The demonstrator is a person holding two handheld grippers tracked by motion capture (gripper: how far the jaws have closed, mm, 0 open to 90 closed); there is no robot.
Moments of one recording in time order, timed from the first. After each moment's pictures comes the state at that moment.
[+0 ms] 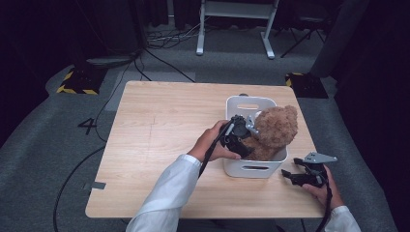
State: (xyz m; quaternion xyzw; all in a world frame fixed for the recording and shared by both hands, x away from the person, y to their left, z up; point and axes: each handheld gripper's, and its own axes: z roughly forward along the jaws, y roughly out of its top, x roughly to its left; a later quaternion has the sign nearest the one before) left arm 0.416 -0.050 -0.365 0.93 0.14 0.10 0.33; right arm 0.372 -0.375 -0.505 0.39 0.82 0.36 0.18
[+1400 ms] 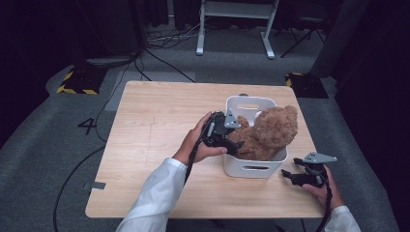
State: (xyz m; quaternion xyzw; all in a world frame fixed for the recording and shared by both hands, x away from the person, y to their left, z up) left arm 0.403 -0.001 -0.352 0.88 0.20 0.17 0.39; right arm 0.372 -0.375 -0.505 0.39 0.82 0.36 0.18
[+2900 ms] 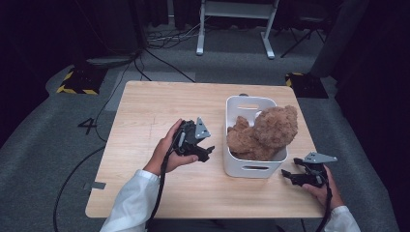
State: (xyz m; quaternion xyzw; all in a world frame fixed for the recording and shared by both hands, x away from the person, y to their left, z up) left arm 0.383 0.068 -0.375 0.88 0.24 0.21 0.34; right arm 0.372 -0.375 -0.505 0.39 0.82 0.36 0.18
